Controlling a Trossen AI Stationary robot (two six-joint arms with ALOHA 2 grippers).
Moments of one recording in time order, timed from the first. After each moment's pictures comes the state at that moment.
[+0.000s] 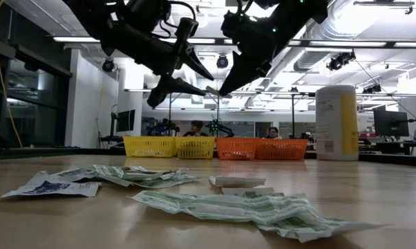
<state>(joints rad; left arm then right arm) 0.20 1.49 0.83 0.24 0.12 -0.93 0.01 1.63 1.10 -0.24 0.27 0.06</state>
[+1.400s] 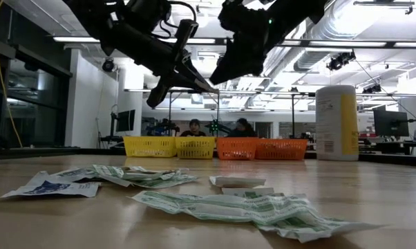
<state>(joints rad) 0.20 1.49 0.83 0.23 0.10 -0.89 0.00 1.62 1.10 -0.14 0.18 0.10</state>
